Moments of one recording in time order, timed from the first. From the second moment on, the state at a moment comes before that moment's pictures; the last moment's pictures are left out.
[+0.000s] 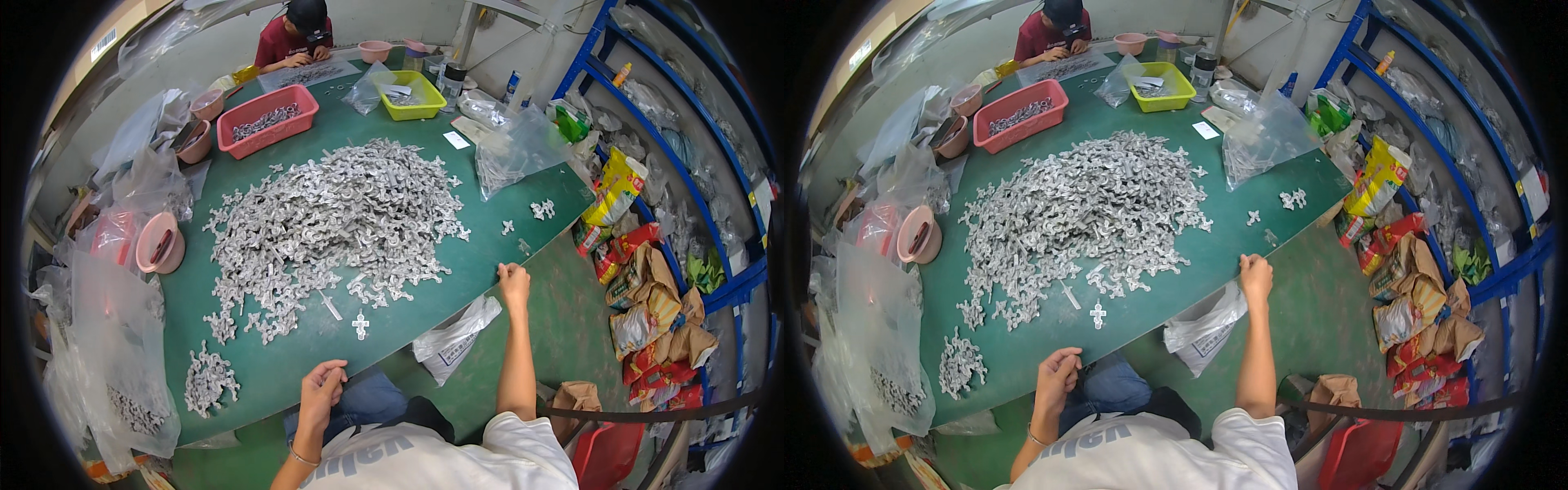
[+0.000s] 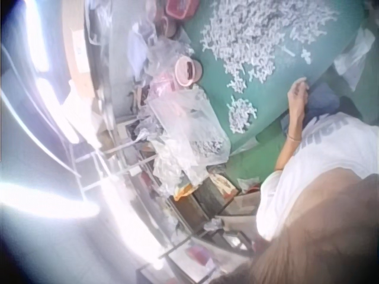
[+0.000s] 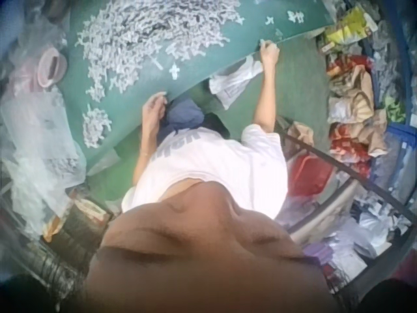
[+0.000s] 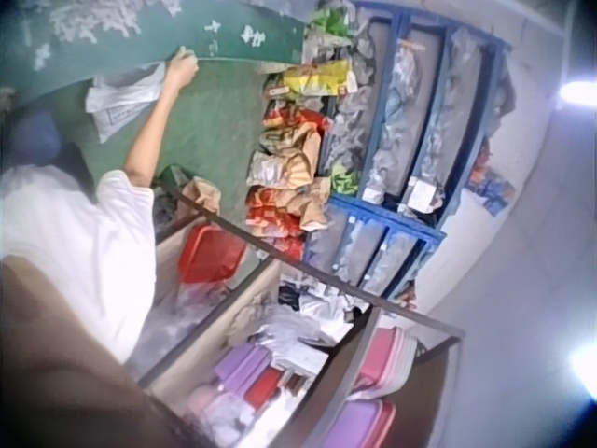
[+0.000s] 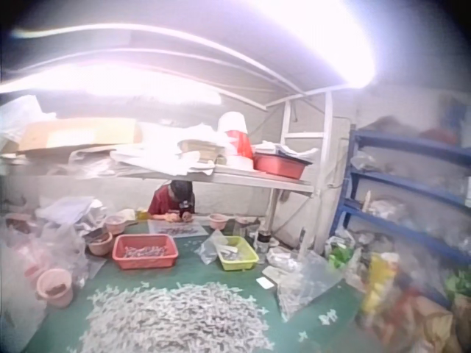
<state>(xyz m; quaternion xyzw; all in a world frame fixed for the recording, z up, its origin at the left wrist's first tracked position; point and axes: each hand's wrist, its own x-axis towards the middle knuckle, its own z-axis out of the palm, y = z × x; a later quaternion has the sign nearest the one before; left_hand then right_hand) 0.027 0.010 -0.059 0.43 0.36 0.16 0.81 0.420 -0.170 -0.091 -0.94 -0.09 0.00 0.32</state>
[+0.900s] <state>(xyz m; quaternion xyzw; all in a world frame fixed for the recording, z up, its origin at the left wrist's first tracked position) 0.013 0.021 -0.067 -0.02 0.29 0.20 0.94 0.489 -0.125 -0.099 -0.91 -0.14 -0.32 0.21</state>
